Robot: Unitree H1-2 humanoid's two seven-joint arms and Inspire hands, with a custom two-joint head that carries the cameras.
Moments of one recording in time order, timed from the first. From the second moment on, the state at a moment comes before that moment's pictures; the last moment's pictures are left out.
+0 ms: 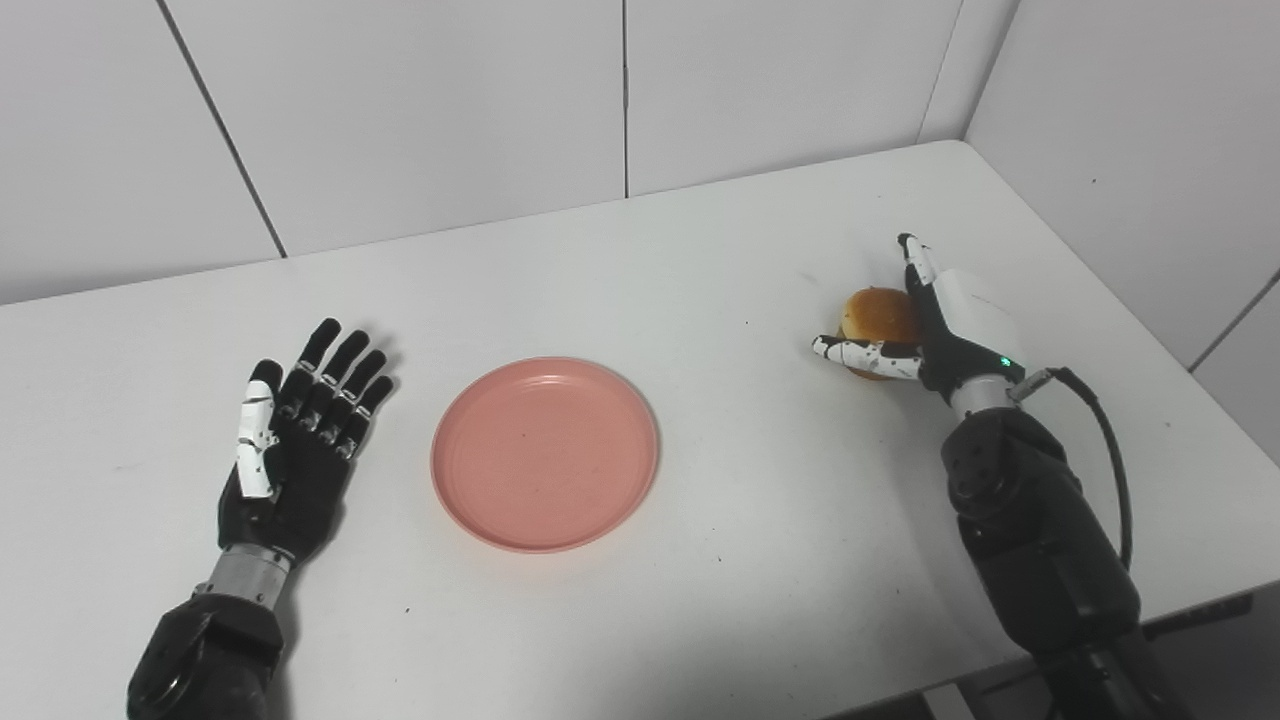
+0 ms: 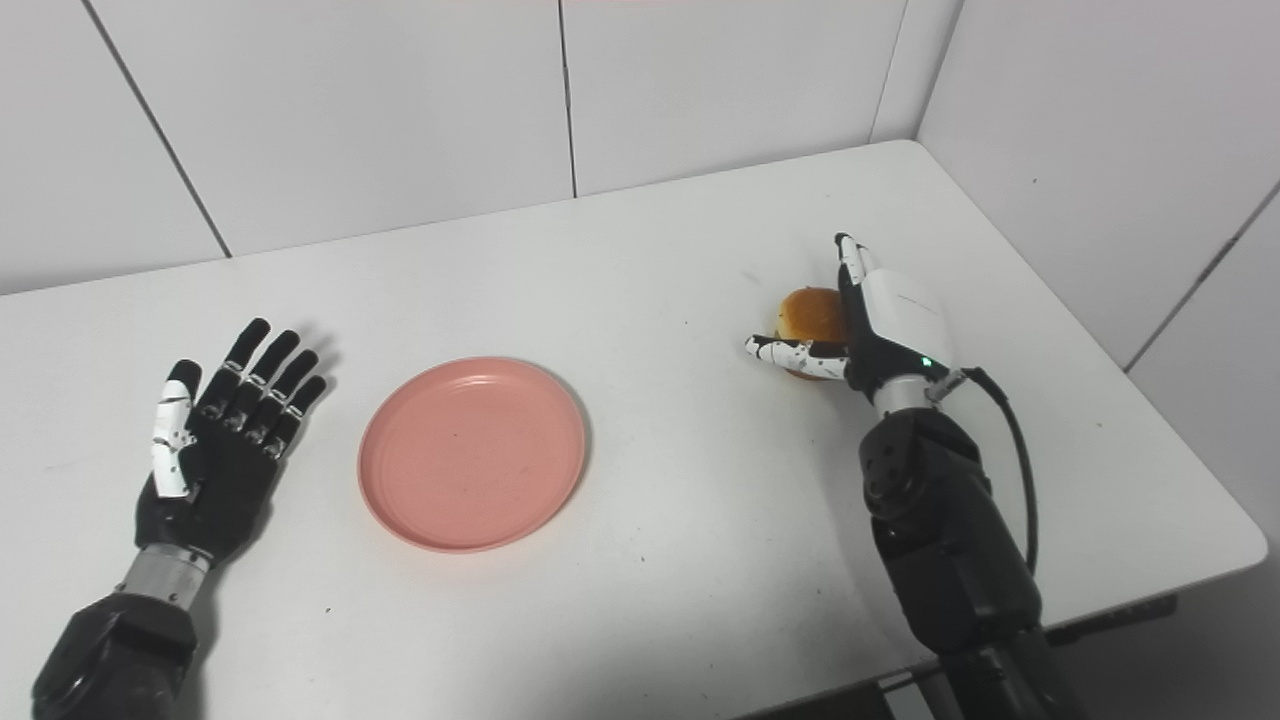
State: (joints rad) left arm -0.34 0.11 0.14 0.28 -0.53 0.16 -0.41; right arm -0.29 -0.35 -0.06 -0.02 -0.81 0.45 0.08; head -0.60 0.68
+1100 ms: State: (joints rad) left arm -0.33 0.12 0.13 0.27 -0.53 0.16 -0.41; right arm -0.29 -0.39 -0.04 -0.02 -0.74 0.45 -0.02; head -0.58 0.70
